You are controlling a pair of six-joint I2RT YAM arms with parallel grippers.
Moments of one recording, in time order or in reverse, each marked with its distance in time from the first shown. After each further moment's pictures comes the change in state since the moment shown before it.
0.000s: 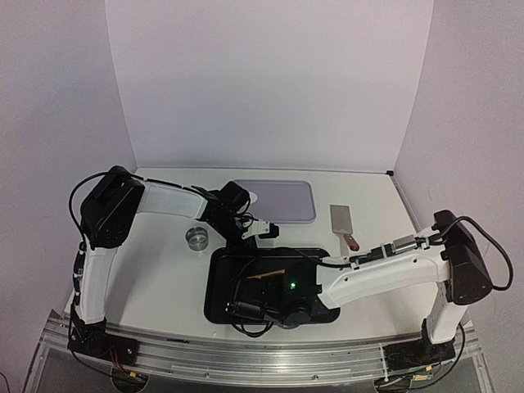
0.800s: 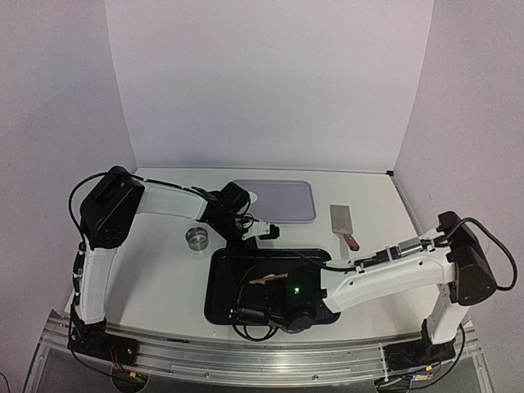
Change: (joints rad) left arm -0.004 -0.005 -0.013 0.015 0.003 0.007; right arm 0.011 -0.009 -0.004 -0.027 -0.012 0.050
